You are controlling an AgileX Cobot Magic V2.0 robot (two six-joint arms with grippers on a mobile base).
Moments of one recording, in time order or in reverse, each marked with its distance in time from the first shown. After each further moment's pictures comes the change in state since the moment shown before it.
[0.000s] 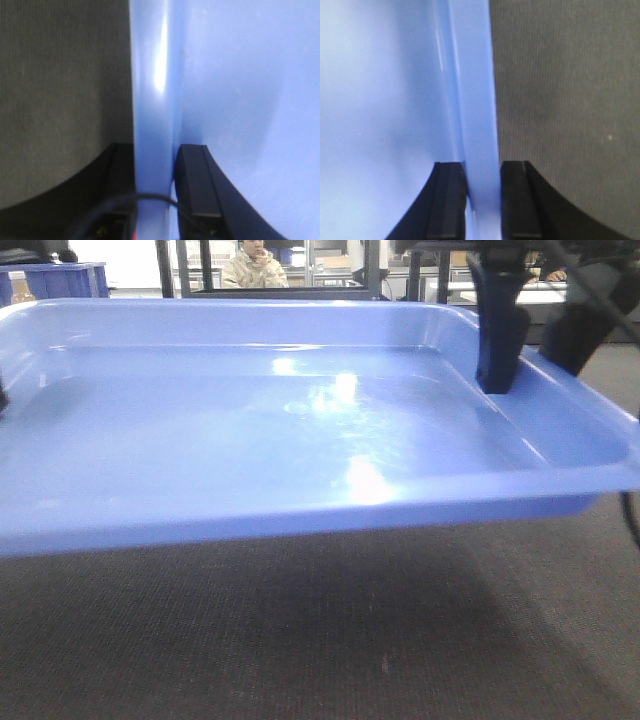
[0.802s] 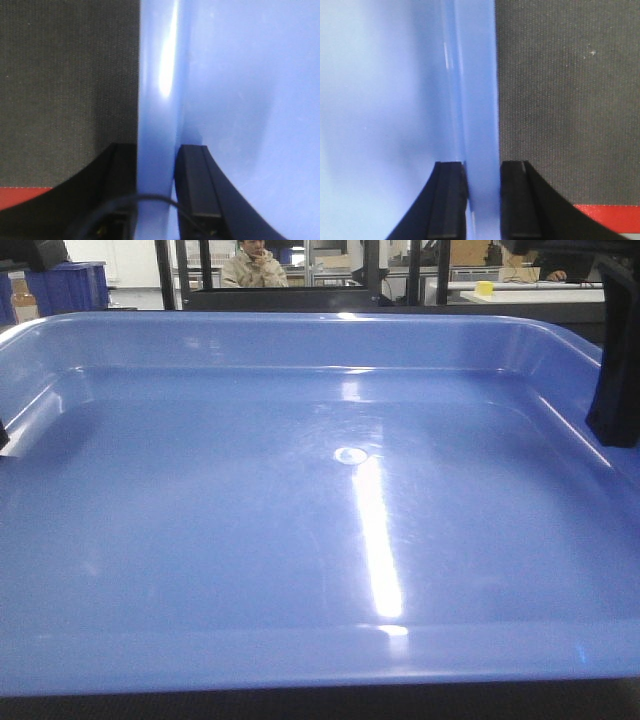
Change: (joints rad) left arm -0.163 -0.073 0.083 0.030 -0.015 -0.122; right arm 0.066 -0.268 0.281 0.003 -0.031 0.131
